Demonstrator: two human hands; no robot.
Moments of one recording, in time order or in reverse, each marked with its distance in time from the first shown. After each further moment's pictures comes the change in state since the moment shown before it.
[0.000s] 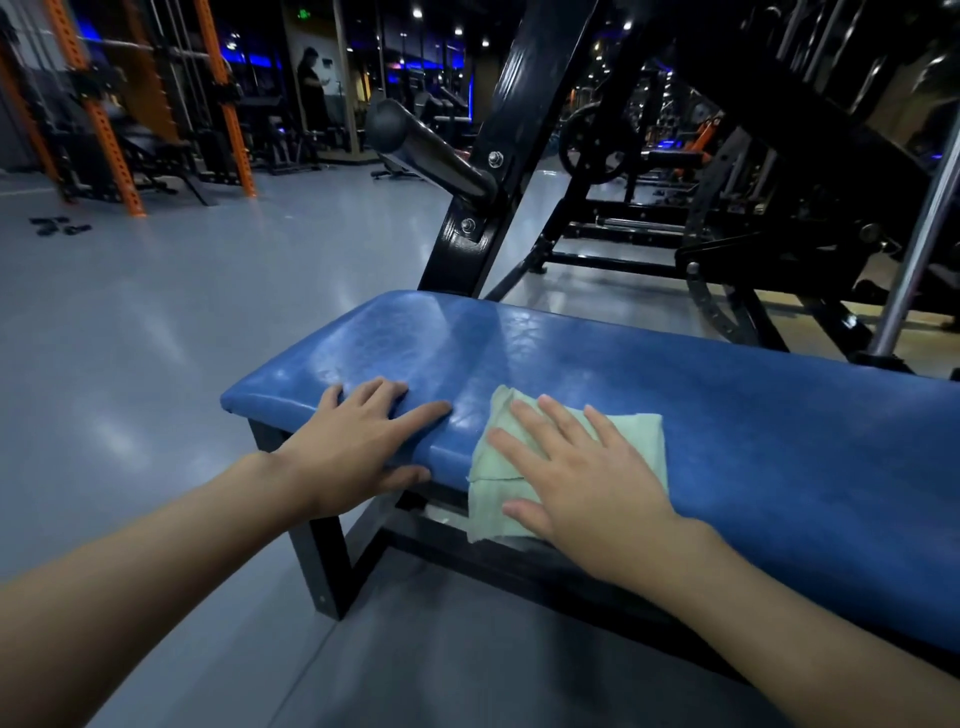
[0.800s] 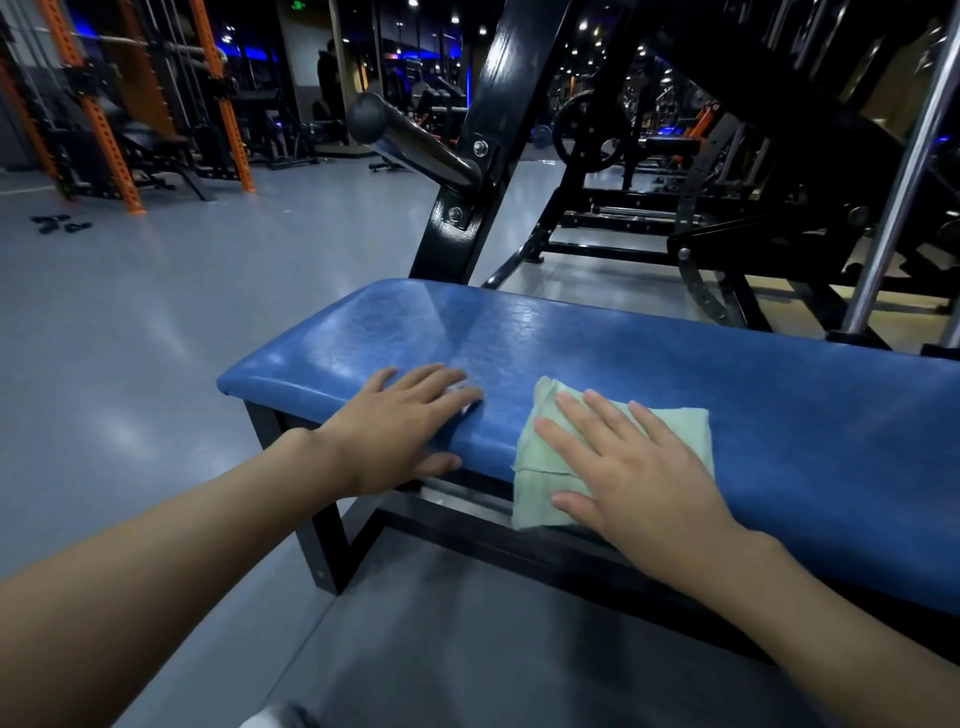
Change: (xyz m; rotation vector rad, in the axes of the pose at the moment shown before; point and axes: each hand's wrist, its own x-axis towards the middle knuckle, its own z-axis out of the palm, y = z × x) left_hand 0.010 0.053 -0.023 -0.066 0.014 0.162; right_hand -0.056 0.039 0.010 -0.097 0.196 -0.004
